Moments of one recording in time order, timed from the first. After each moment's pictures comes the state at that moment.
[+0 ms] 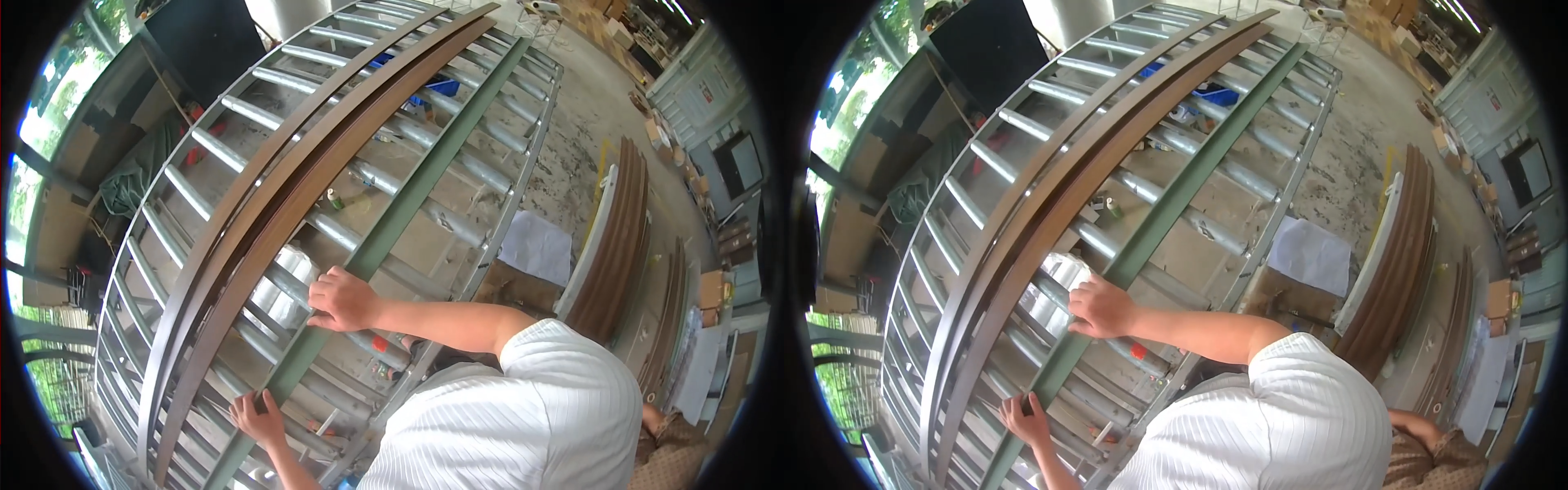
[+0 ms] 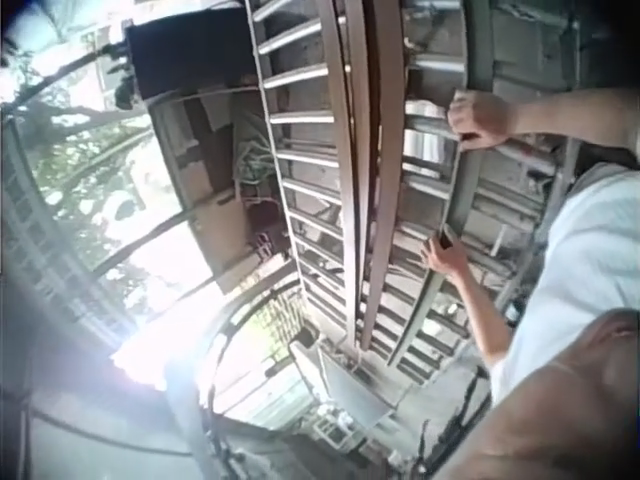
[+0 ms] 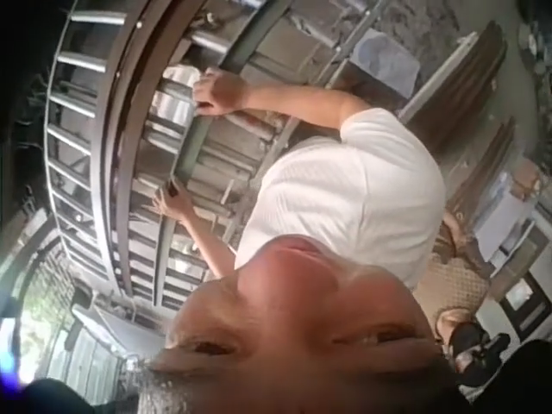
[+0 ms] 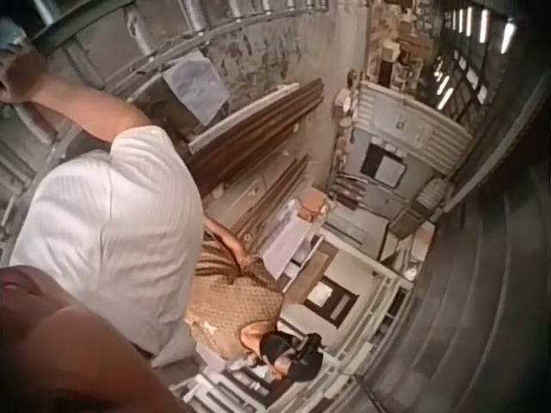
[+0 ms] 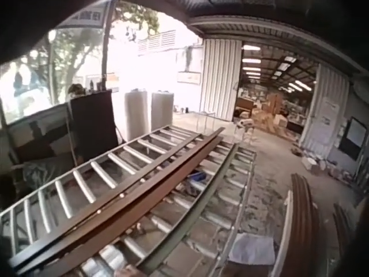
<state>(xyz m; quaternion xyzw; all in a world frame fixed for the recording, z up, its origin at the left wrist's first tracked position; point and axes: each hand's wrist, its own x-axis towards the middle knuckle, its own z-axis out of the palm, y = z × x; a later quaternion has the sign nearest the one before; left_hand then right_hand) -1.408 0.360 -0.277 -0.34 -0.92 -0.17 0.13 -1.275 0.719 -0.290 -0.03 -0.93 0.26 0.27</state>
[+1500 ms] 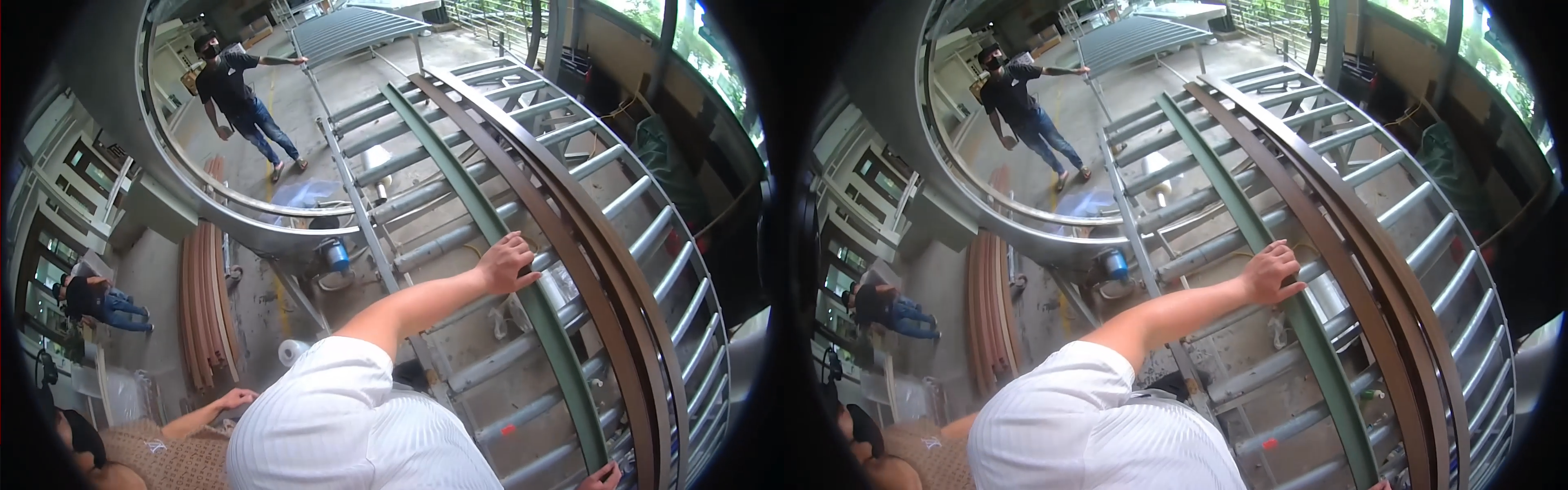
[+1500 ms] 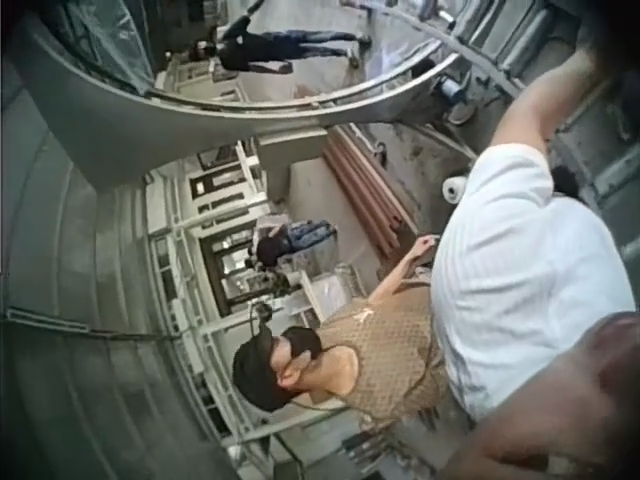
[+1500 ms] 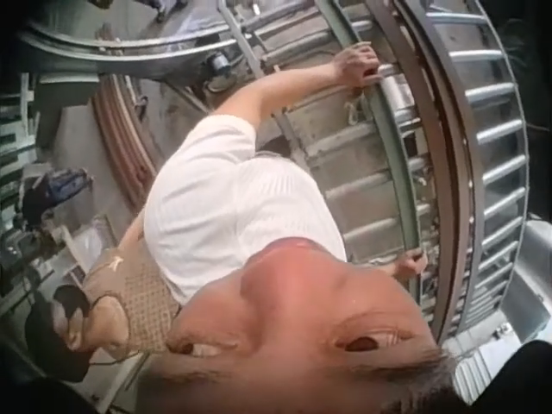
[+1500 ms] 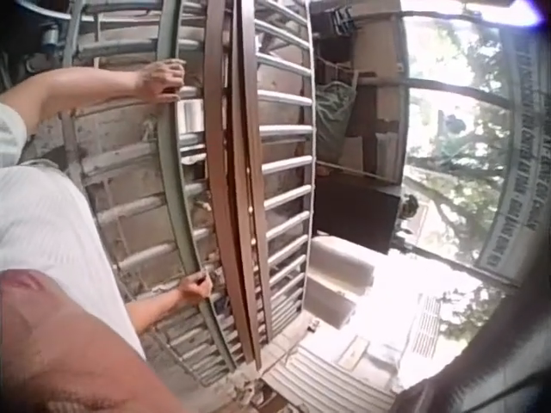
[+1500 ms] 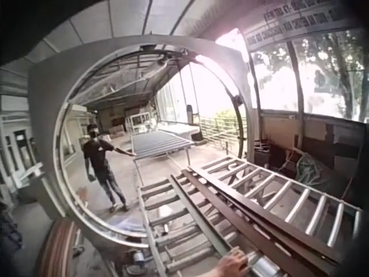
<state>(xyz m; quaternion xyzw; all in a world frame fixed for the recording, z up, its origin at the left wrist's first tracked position) -1.427 0.353 -0.294 -0.14 -0.93 -0.22 0.26 -1.242 0.946 -0.261 0.04 -0.92 0.09 0.38</state>
